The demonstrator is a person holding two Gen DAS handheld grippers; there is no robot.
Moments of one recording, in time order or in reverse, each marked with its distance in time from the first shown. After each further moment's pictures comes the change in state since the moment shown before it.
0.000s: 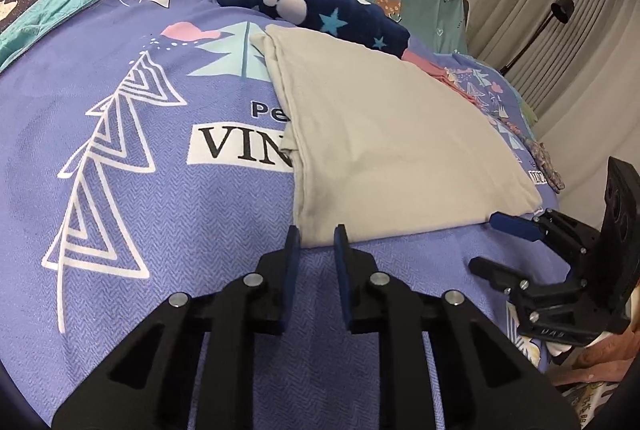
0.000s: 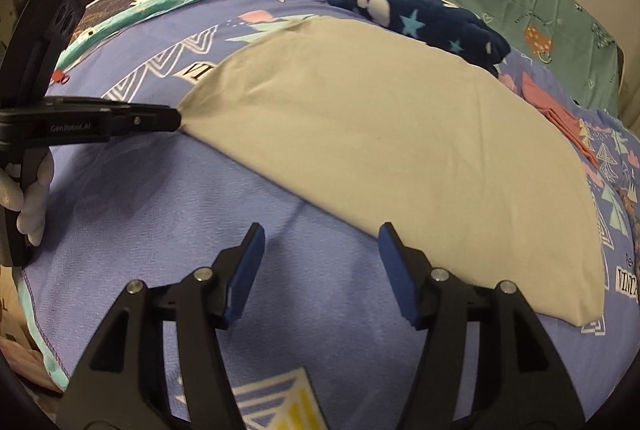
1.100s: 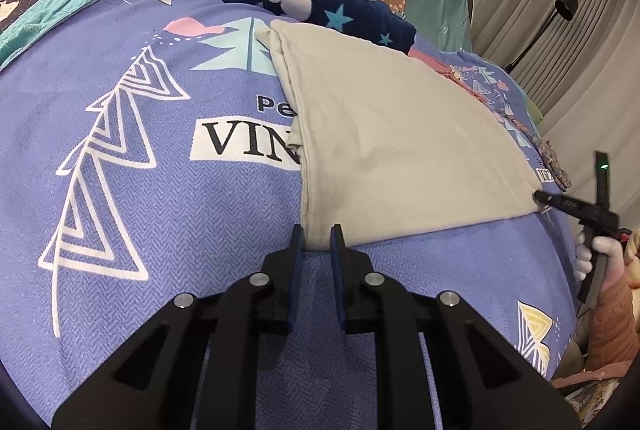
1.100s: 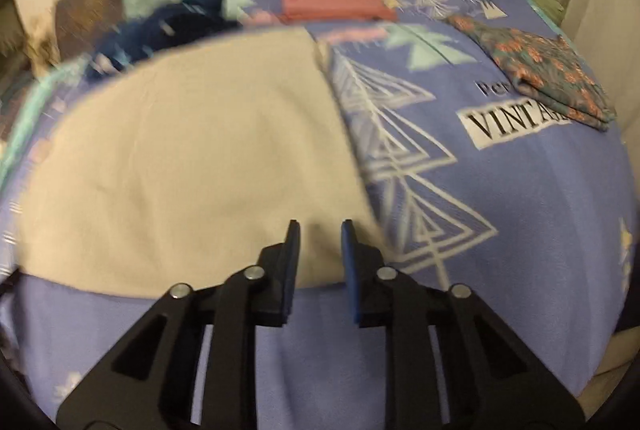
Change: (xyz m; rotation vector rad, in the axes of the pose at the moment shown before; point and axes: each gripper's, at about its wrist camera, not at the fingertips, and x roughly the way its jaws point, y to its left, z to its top) left arm 0.005 0.003 -0.004 0.012 0.004 0.024; right arm -0.017 -0.255 -0.087 0.665 0.111 -0.355
